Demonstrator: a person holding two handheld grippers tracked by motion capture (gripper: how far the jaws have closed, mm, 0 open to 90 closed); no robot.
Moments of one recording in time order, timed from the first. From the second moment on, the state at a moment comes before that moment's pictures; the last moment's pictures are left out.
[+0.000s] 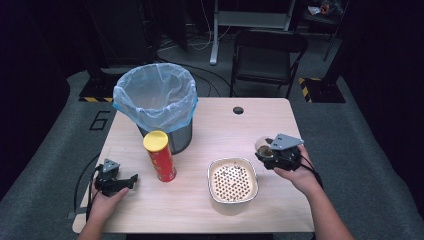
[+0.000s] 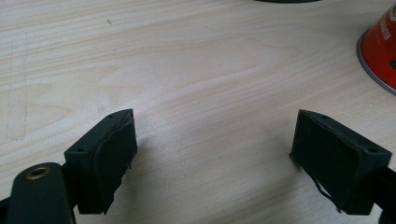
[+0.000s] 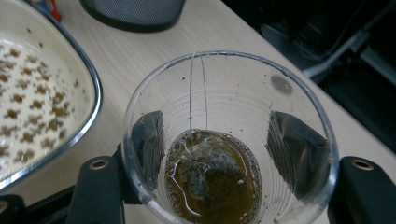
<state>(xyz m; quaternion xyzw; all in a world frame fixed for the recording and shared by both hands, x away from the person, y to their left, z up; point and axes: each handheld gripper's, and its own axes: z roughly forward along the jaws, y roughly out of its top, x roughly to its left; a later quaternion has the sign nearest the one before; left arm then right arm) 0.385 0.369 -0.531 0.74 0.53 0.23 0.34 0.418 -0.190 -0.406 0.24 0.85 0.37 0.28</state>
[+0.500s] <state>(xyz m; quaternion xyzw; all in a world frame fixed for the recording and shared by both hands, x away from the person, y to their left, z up) 0.385 0.369 -0.531 0.74 0.53 0.23 0.34 0.434 -0.145 -0.384 0.07 0.87 0.36 0.33</state>
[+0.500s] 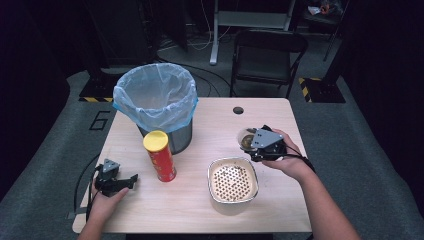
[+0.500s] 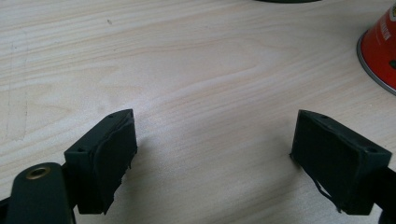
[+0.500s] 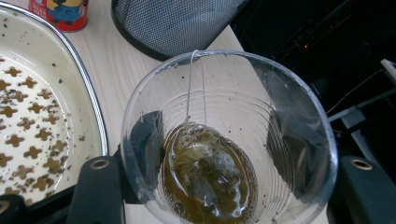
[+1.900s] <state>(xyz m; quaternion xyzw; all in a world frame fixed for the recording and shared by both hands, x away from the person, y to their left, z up) 0.385 0.369 -0.531 0.74 0.53 0.23 0.34 0.395 -0.109 -0.404 -0.13 0.82 0.27 0.48</state>
